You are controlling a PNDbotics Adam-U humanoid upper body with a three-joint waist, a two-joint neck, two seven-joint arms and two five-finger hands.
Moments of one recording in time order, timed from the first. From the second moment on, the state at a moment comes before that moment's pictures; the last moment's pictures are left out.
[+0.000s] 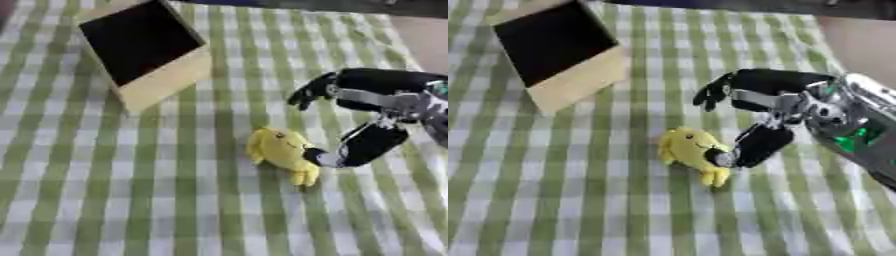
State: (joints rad) left arm -0.25 0.62 0.04 -1.99 -0.21 -0.39 0.61; right arm -0.81 -0.95 0.64 -1.99 0.35 0.48 0.60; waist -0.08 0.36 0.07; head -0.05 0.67
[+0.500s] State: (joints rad) left arm -0.24 0.62 0.03 -1.99 -0.21 -0.39 0.60; right arm -0.81 -0.92 0.65 -1.99 0.41 0.50 0.63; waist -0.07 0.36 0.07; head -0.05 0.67
